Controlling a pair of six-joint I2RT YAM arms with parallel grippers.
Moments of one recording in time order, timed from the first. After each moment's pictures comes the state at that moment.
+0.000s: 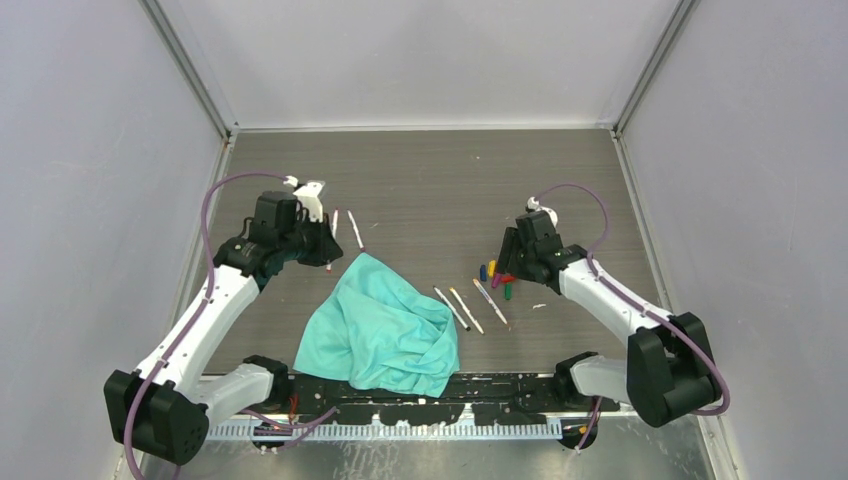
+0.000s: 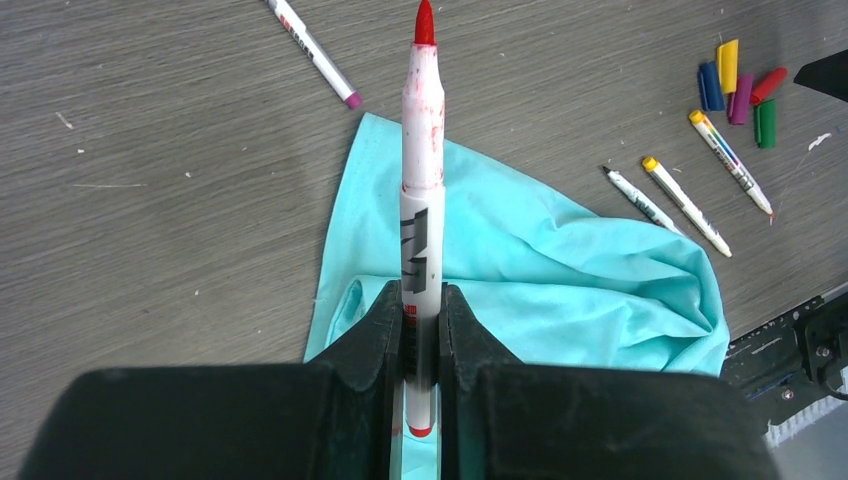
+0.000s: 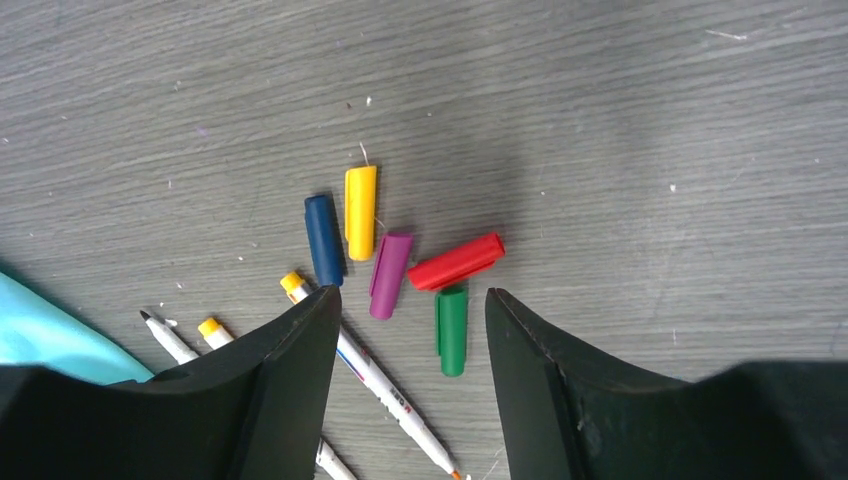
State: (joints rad) left arm -0.30 1.05 0.91 -0.61 0.23 -0.19; right arm 0.36 1.22 0.68 -0.39 0.11 0.55
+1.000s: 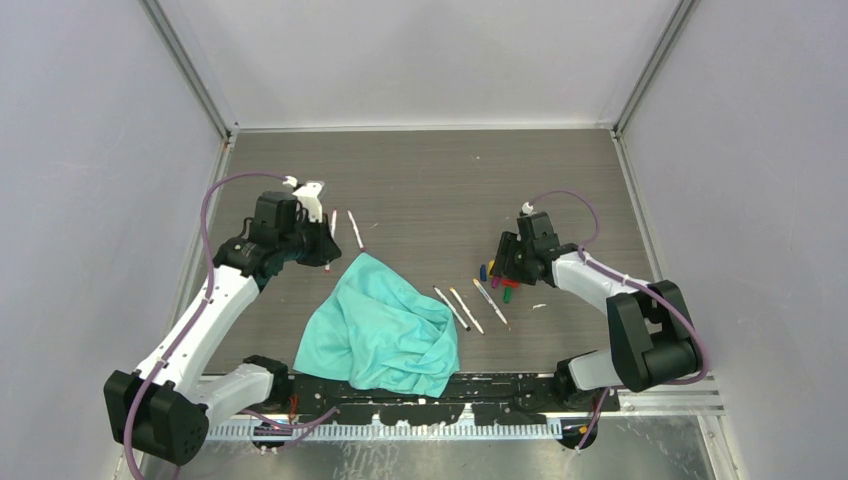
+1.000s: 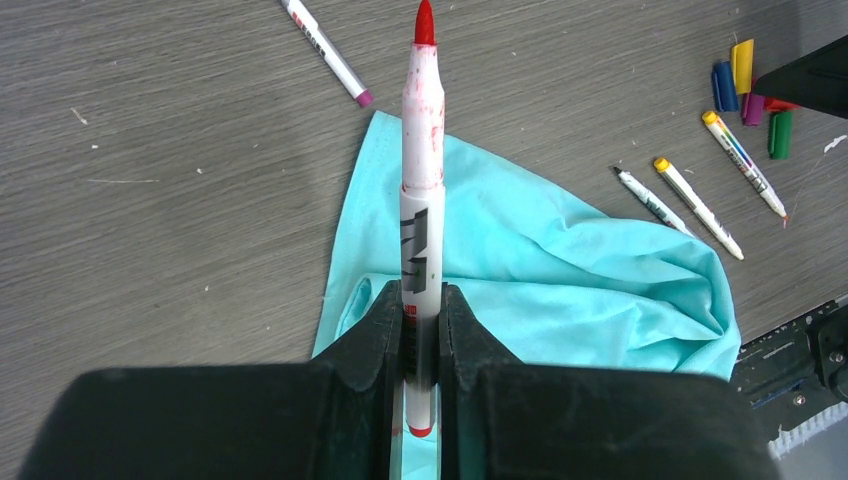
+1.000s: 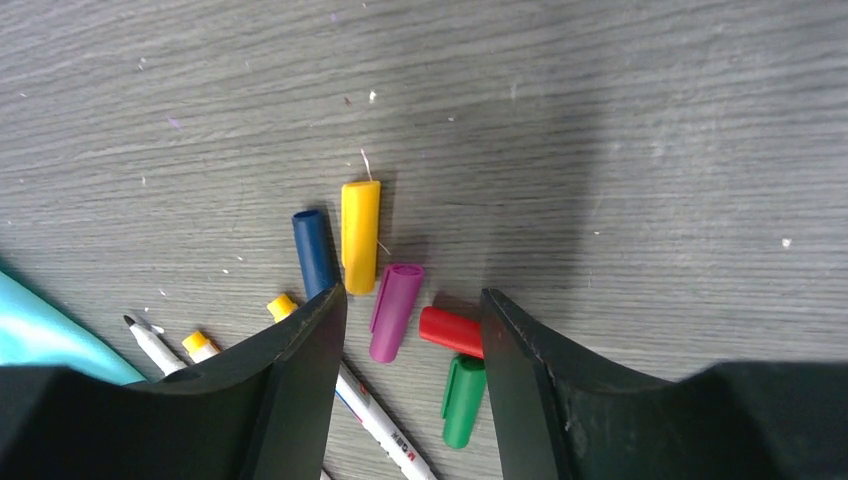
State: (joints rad) left arm -0.30 1.05 0.91 -0.61 0.21 -0.19; right arm 0.28 1.39 0.65 -0.23 -0.07 0.51
